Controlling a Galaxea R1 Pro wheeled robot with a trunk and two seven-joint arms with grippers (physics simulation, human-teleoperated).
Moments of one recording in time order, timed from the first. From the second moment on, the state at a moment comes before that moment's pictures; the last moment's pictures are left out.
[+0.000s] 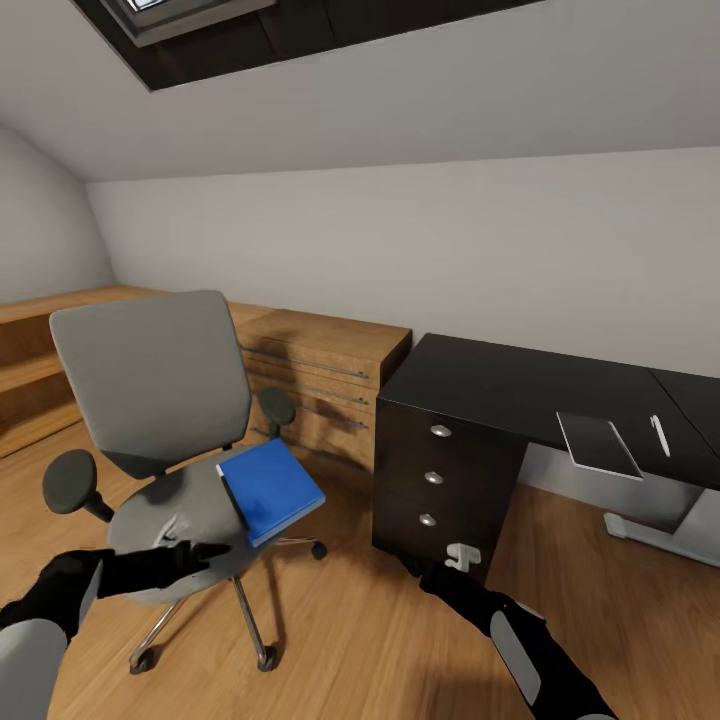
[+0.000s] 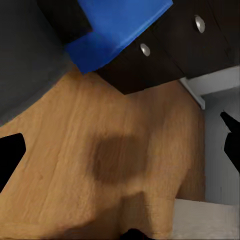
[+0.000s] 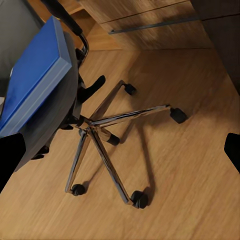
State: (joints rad) left arm -0.70 0.26 0.58 -0.50 -0.40 0.69 -1.21; right arm -0.43 0.01 0.01 -0.73 -0.43 0.21 0.55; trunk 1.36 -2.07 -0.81
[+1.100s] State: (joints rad) left arm -0.64 0.05 0.32 -0.02 -0.44 0.22 -0.32; right arm -0.43 0.01 0.01 -0.73 -0.43 0.21 0.45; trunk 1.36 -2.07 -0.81
